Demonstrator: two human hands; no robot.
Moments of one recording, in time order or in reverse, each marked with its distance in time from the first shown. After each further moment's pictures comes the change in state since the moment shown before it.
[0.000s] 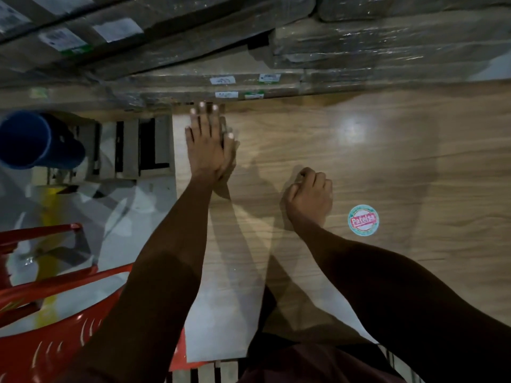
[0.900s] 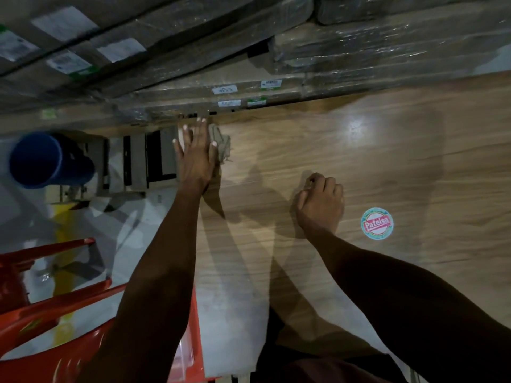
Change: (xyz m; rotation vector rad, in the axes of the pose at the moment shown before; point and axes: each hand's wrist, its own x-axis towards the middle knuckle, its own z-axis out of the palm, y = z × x) left_hand 0.009 -0.038 -0.019 -0.222 -0.054 -0.037; right_hand 0.000 -0.002 -0.003 -0.019 -0.013 0.024
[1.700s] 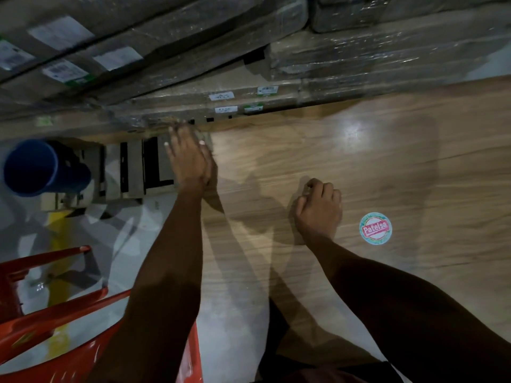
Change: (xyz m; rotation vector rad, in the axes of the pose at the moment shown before) left_hand 0.017 0.005 0.005 0.067 0.161 -0.117; right_hand 0.001 0.001 0.002 0.014 0.010 0.005
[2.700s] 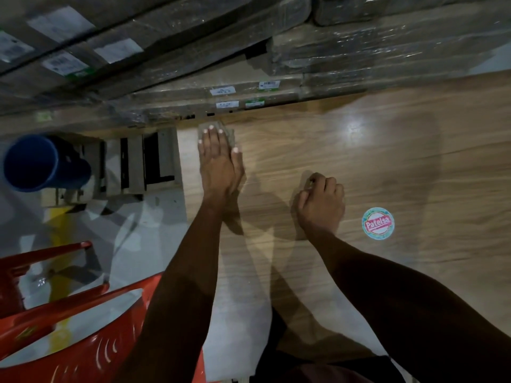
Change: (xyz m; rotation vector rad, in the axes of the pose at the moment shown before) left_hand -0.044 0.032 0.019 0.092 -0.090 0.192; right_hand -0.001 -0.003 -0.001 -0.004 0.004 0.006
